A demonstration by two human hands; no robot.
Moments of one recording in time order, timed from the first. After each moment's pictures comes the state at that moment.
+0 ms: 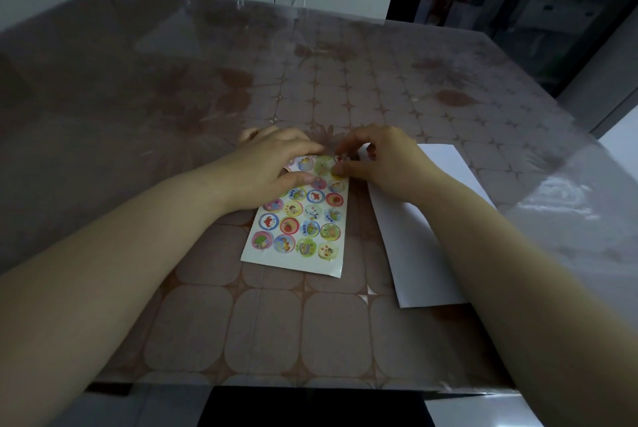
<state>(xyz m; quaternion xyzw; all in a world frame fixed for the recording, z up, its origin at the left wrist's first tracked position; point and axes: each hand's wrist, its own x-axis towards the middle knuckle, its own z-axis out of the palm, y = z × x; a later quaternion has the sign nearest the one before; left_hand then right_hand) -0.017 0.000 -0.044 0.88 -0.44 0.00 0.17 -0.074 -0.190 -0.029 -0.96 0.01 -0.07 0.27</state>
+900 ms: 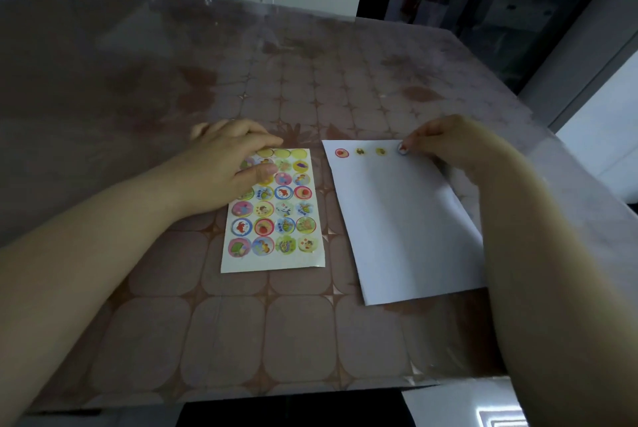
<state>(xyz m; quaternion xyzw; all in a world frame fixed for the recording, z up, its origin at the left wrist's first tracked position) -0.017 0.005 -0.045 0.89 -0.41 0.04 0.17 -0.101 -0.286 -0.006 -0.90 0.25 -0.02 0.36</state>
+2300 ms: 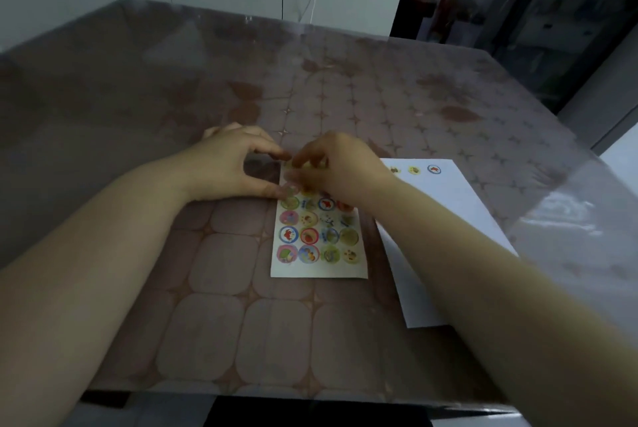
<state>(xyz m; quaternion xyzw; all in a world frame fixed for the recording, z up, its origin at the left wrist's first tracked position) 0.001 0.041 -0.031 0.90 -0.39 -0.01 0.20 -0.064 -0.132 -0.018 -0.98 -0.03 -0.01 0.21</state>
